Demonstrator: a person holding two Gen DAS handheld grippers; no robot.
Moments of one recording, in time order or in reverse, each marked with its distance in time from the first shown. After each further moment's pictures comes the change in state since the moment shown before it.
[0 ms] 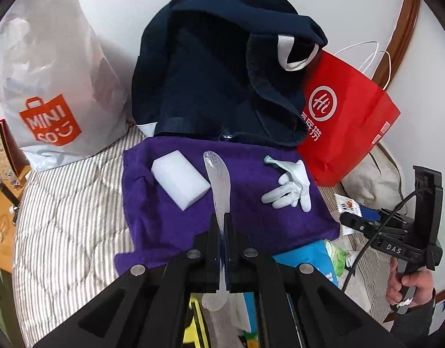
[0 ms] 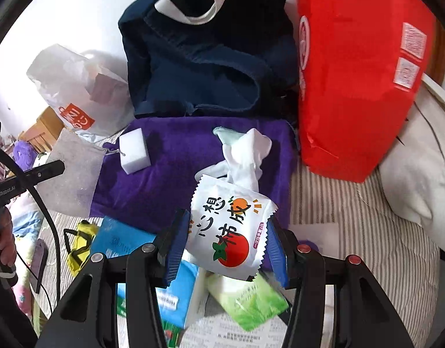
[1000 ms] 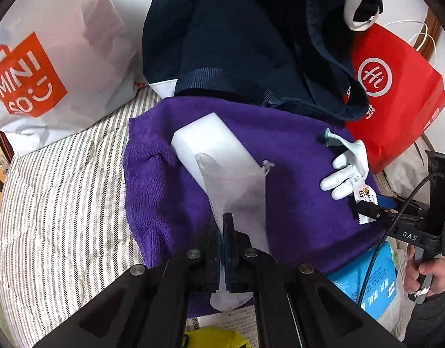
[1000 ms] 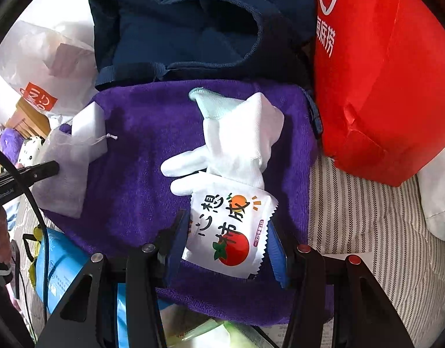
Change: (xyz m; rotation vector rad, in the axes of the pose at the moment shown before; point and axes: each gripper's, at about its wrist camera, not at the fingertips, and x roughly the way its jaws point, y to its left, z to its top) left arm 0.089 0.046 -0.001 -0.015 0.123 0.061; right arm 0.097 -0.011 0.011 -0.006 0.135 -0.036
